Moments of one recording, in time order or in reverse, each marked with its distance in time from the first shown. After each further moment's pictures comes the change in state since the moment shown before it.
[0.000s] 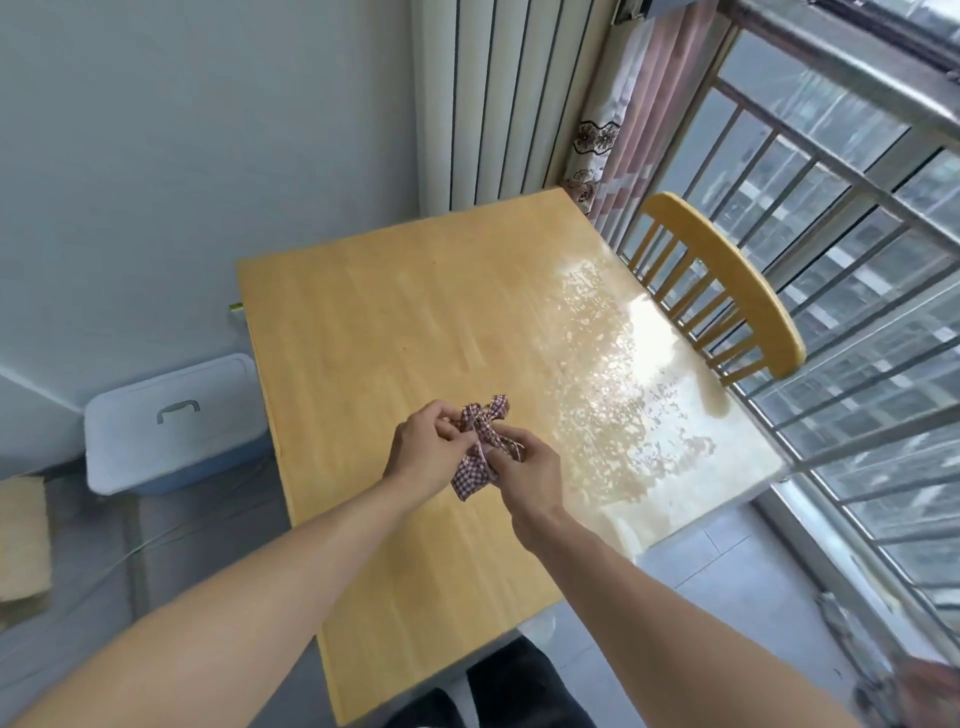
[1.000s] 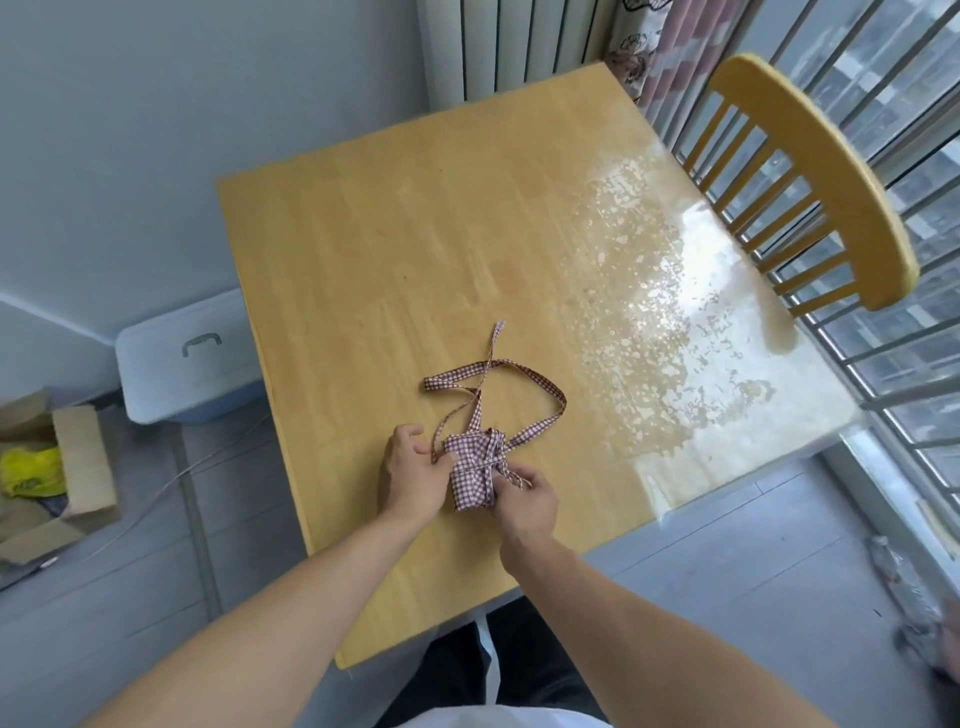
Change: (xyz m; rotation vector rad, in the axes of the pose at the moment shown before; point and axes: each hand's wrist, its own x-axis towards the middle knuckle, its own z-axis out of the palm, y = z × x) left_hand -0.009 -0.105 0.073 0.036 0.116 -0.394; right_hand 0.012 0.120 -0.003 0.111 0.224 0.474
